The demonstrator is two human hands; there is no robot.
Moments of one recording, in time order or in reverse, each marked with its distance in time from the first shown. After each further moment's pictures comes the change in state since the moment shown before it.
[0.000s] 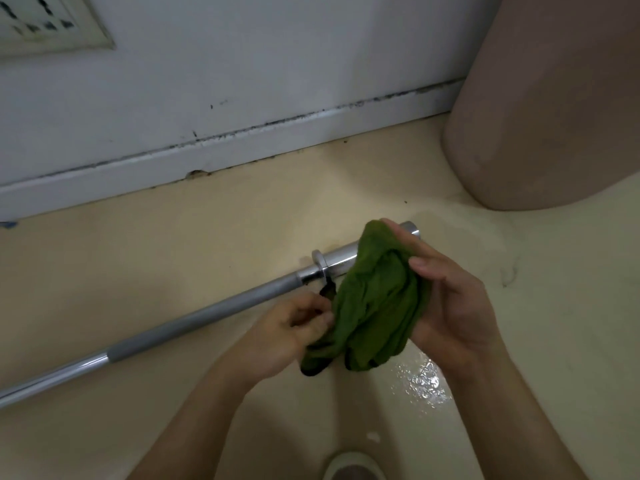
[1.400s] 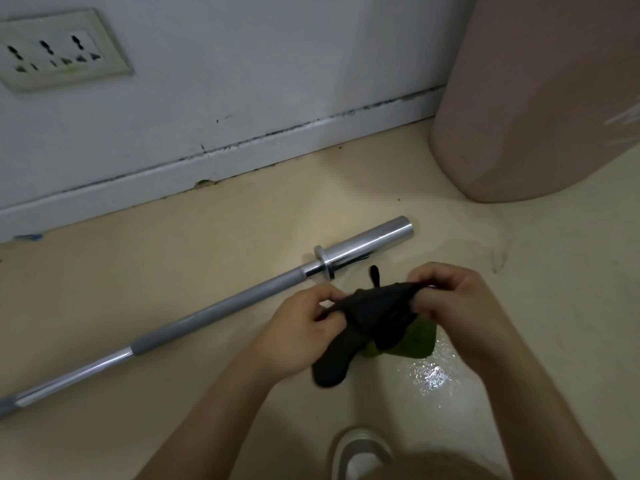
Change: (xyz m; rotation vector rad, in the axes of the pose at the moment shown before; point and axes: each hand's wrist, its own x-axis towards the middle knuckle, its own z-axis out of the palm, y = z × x) left_hand -0.031 0.028 0.014 0.250 0.033 0.066; right_hand -0.045 0.001 -0.006 -0.793 0.396 -0.075
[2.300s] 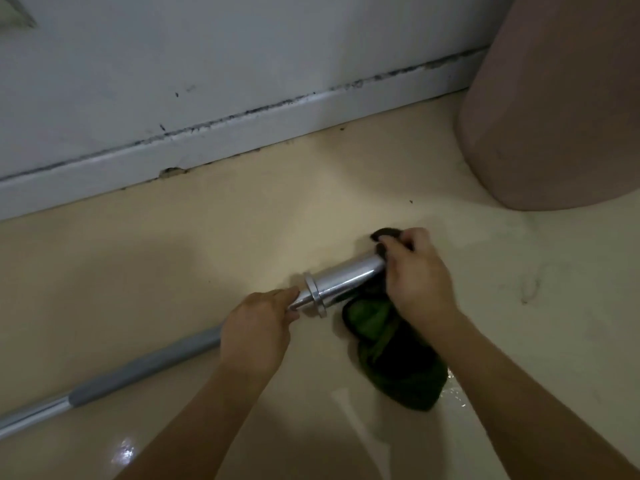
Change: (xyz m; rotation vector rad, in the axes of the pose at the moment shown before) left_hand 0.103 -0.083 0.000 0.741 0.379 -0.003; right_hand 0.165 0.075 0.009 -1.020 0.131 -0.334
